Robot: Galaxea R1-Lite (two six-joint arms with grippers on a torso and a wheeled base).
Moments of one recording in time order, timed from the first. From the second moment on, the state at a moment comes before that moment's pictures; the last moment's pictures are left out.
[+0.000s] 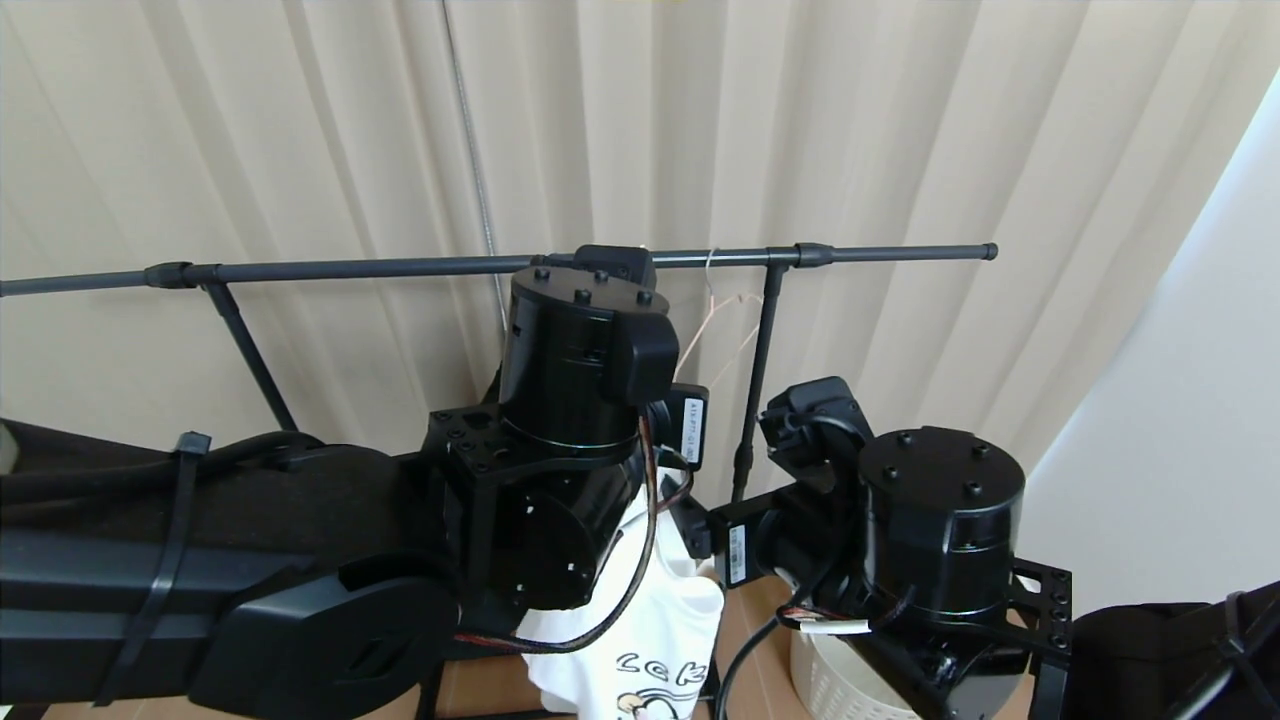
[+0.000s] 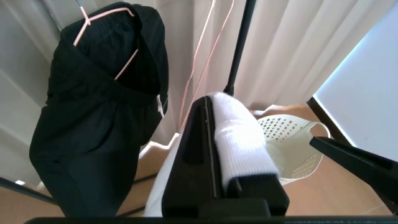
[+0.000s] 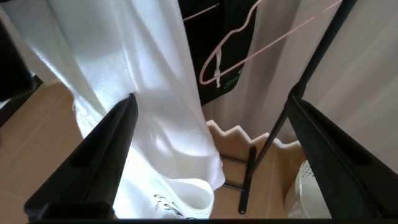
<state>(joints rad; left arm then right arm) -0.90 1.83 -1.10 -0.46 0.63 -0.14 0.90 1.83 -0.69 -0.87 -0.50 0.20</state>
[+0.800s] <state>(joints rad) -0.91 1.84 -1.11 -0.46 0.63 -0.15 0.96 1.79 -0.67 -0.96 -0.50 0.20</state>
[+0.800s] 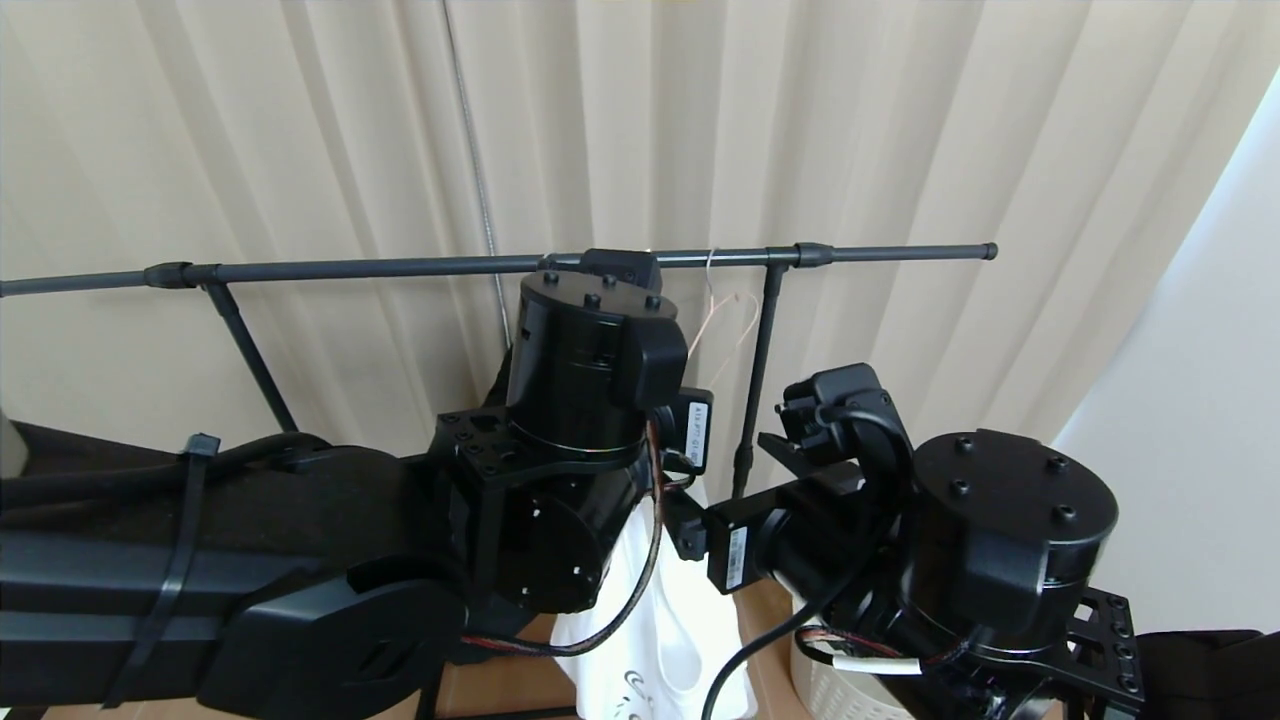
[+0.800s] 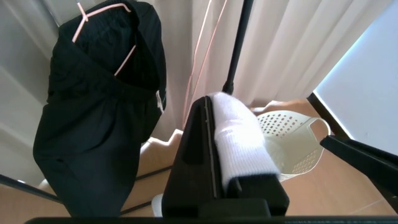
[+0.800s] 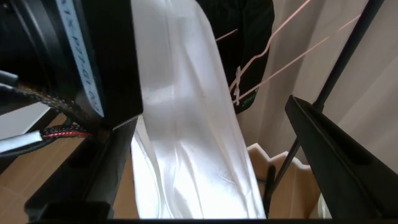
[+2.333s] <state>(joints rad) -0.92 1.77 -1.07 -0.42 0.62 -0.14 0.81 1.86 -0.67 -0.96 -0.50 0.10</state>
